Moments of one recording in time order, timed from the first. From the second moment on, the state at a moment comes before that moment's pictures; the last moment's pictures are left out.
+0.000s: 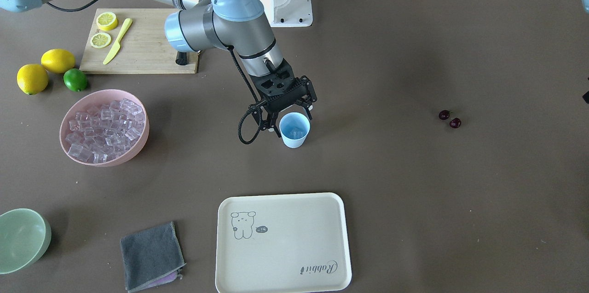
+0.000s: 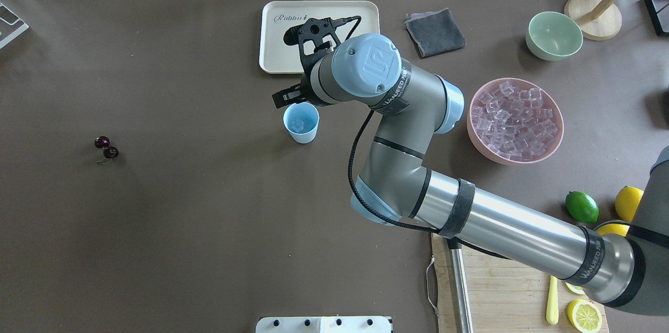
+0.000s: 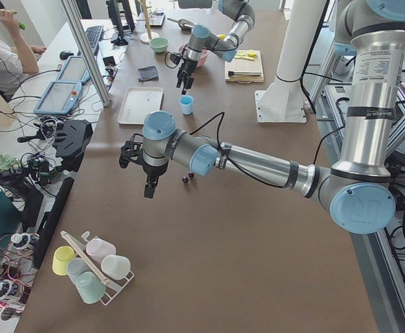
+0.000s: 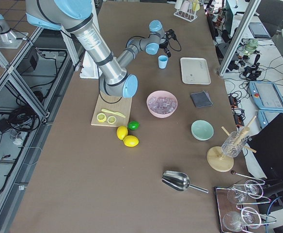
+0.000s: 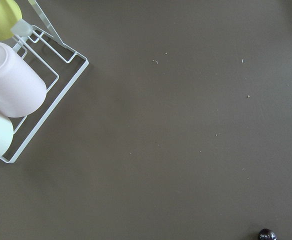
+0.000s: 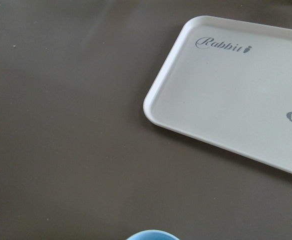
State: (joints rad) left arm -1.45 -1.64 -1.76 -1.78 -2.32 -0.32; right arm 0.58 -0.75 1.47 -1.12 1.75 0.86
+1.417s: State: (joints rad) left arm -1.19 -1.72 -1.73 -1.94 -2.25 -0.74; right arm 1.27 -1.25 1.63 -1.12 2.38 0.32
